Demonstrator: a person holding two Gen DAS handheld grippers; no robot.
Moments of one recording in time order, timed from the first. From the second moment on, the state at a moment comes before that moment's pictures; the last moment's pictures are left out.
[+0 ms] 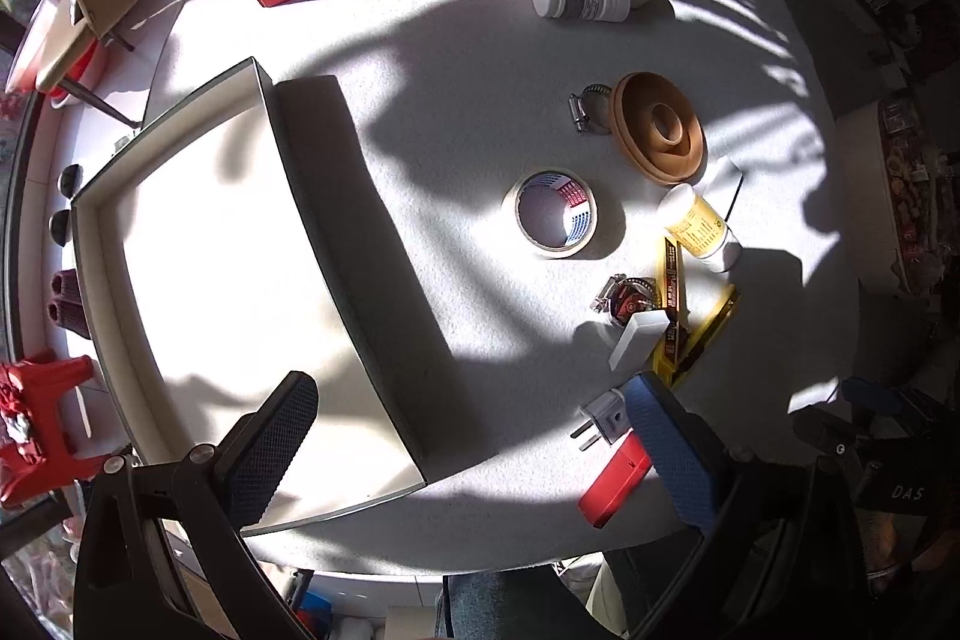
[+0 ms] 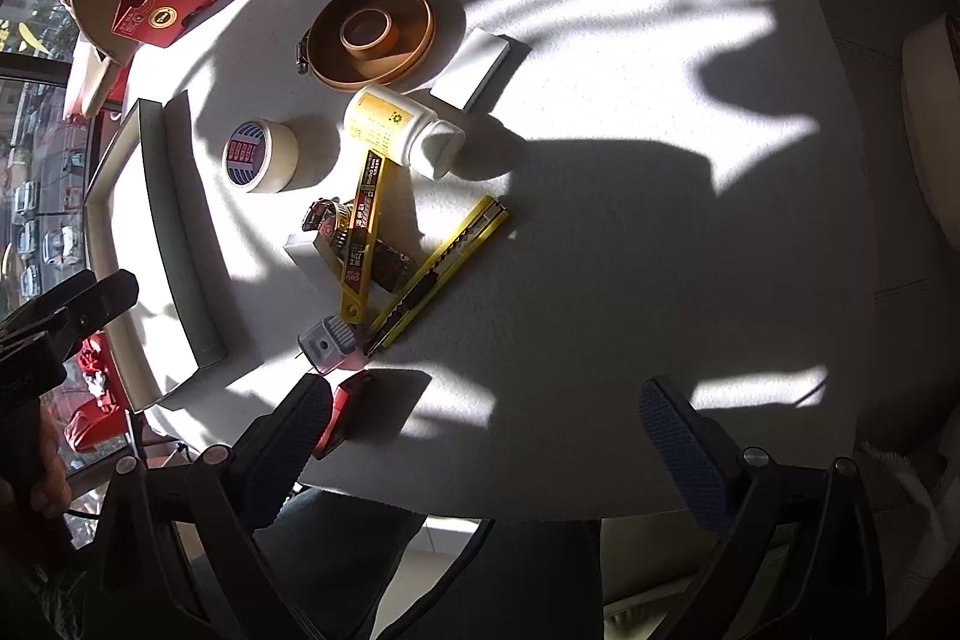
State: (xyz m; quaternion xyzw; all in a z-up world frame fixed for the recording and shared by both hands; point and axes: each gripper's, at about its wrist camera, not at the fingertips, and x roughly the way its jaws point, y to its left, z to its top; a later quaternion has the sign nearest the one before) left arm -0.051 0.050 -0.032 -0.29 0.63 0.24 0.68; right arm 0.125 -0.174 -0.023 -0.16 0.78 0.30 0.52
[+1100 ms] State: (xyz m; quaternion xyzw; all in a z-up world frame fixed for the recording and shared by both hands) left arm -0.002 0.015 -0.119 -0.17 0.69 0.28 0.65; right arm 0.021 -0.122 -0.081 -0.21 0.80 0.37 0.42
